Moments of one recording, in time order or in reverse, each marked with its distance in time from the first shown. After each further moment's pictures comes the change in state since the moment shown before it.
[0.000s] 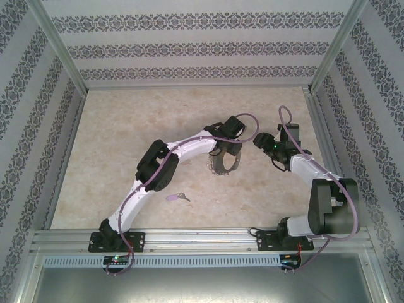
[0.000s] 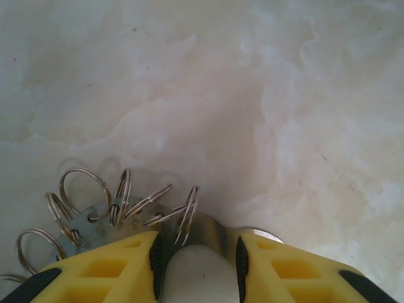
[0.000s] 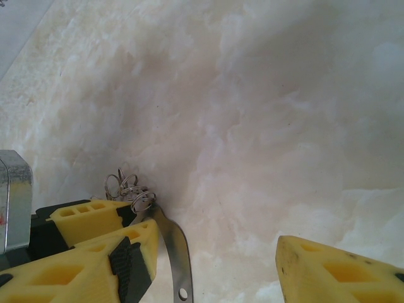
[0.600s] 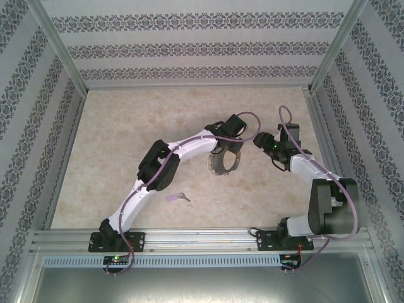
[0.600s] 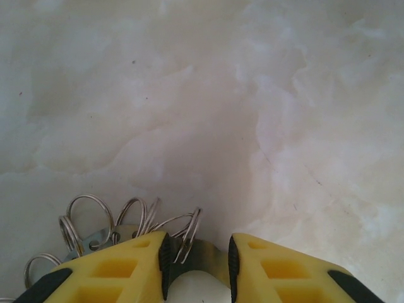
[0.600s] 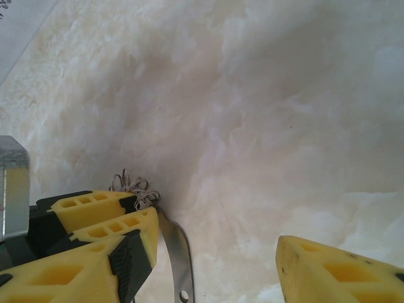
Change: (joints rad) left arm 0.000 0.030 0.052 0.000 -0.013 0.019; right arm 0.000 0.000 0.000 0.008 -0.001 0.000
